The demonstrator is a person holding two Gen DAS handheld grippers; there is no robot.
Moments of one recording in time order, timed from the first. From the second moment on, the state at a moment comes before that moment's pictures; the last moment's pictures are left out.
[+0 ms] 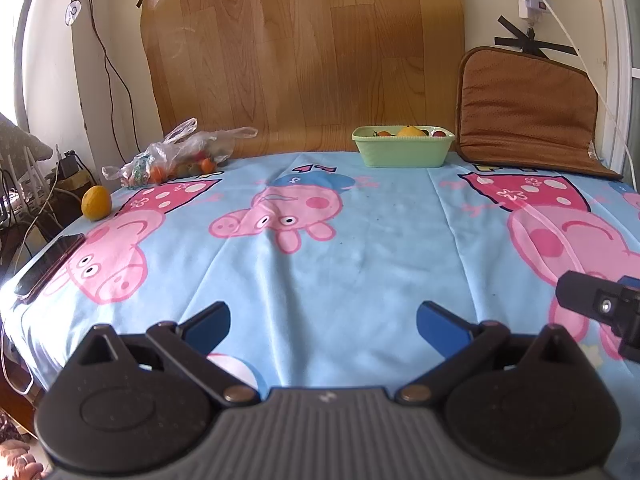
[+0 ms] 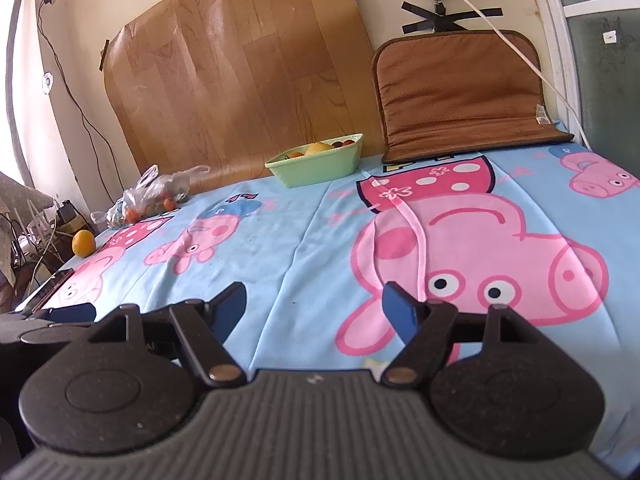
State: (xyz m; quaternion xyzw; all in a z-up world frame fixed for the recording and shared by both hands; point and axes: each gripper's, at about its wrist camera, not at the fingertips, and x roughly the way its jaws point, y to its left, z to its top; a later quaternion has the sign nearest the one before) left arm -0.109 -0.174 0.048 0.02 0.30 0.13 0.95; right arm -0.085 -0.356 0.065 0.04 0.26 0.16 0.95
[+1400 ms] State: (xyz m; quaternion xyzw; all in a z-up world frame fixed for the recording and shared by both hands) left arm -0.106 -0.169 0.047 0.02 0.29 0.15 0.94; right arm -0.084 -0.356 0.064 0.04 0.26 0.16 0.95
